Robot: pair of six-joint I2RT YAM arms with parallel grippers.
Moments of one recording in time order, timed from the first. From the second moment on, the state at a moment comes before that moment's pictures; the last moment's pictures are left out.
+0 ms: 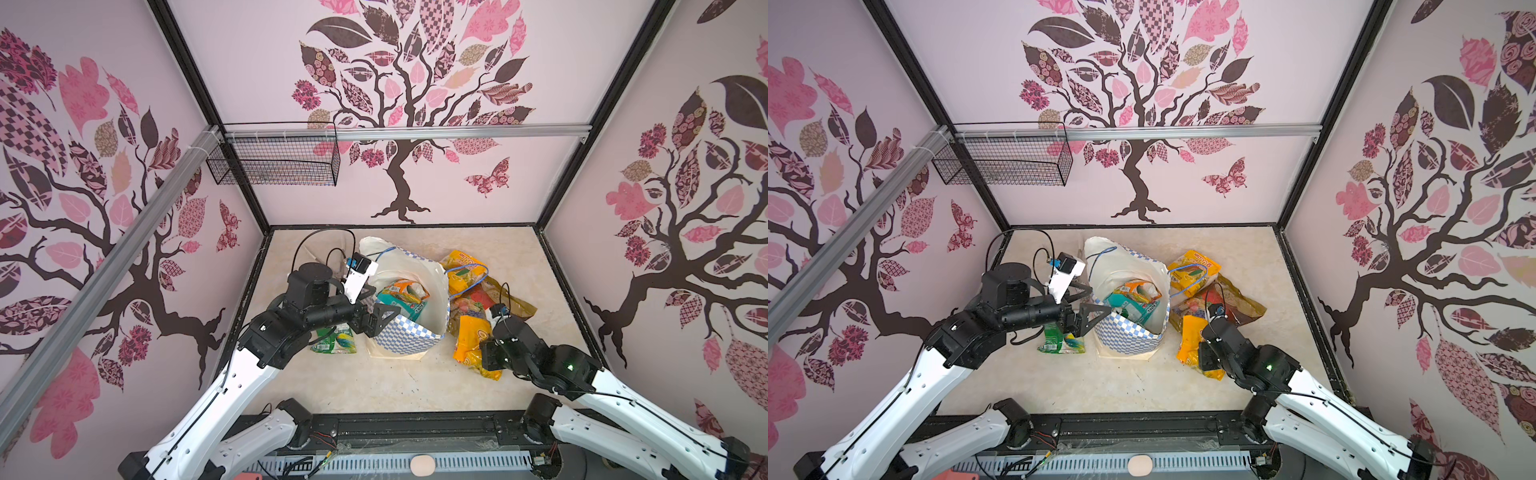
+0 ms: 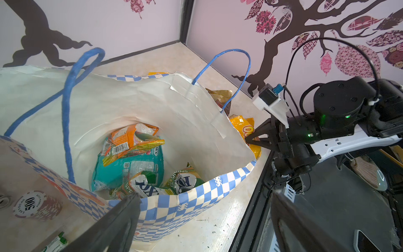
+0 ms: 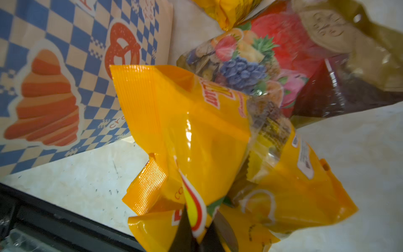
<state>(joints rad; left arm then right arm) -0.61 0.94 1.15 -0.67 0.40 -0.12 0.82 0.72 0.67 -0.85 0.17 0.64</state>
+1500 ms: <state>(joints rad) -0.61 0.91 1.14 -0.67 0.27 -0.13 0.51 1.06 0.48 -0.29 -0.24 0.67</state>
